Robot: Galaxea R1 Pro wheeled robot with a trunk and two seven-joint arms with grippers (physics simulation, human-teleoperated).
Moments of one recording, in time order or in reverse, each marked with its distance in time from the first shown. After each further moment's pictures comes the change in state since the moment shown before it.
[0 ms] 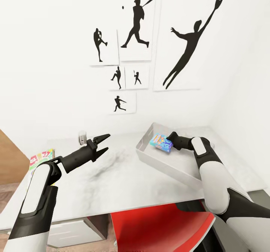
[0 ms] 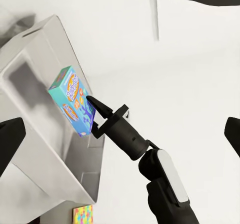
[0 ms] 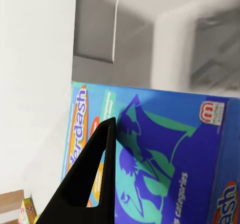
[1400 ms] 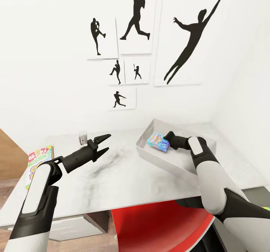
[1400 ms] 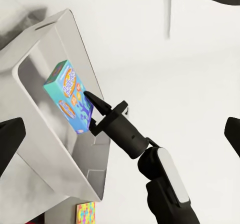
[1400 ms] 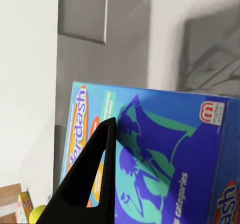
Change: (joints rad) left arm 0.000 -0.004 -0.004 0.000 -0.002 -0.001 0.001; right arm -0.001 0.028 0.005 -0.006 0.001 -0.001 0.001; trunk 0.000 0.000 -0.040
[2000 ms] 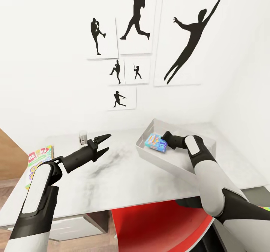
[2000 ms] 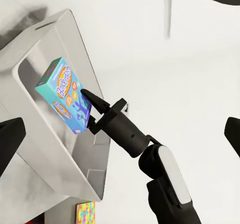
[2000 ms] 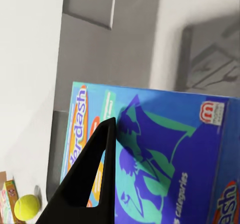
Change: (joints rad) left arm 0.000 -0.001 0.000 0.000 0.000 0.000 0.001; right arm 0.000 0.007 0.089 -0.002 0.001 -0.003 -0.002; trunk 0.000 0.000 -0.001
